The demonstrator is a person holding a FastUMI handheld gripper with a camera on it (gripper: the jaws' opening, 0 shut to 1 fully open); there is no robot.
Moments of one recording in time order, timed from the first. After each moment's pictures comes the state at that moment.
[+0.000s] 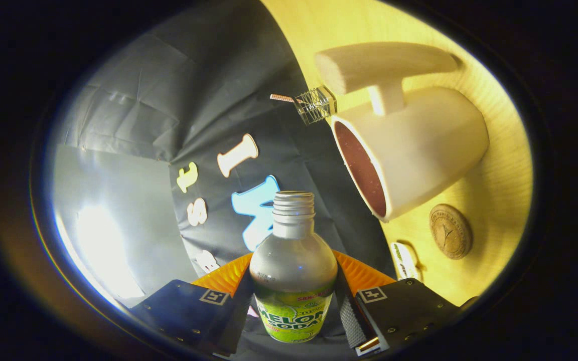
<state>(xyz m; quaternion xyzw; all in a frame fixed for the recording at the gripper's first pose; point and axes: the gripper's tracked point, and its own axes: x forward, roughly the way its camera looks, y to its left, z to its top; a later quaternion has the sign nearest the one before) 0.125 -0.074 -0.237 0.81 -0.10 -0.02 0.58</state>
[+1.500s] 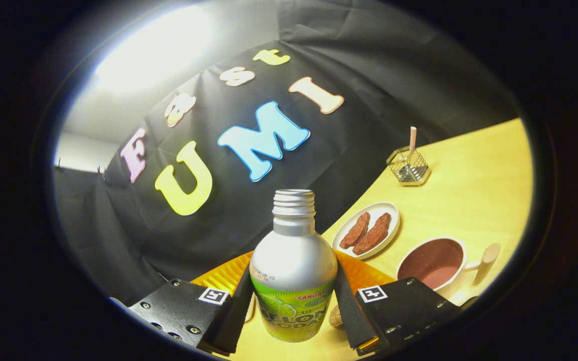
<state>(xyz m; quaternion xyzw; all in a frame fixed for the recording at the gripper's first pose) 0.147 -0.042 -0.215 0.33 0.05 -0.06 0.94</state>
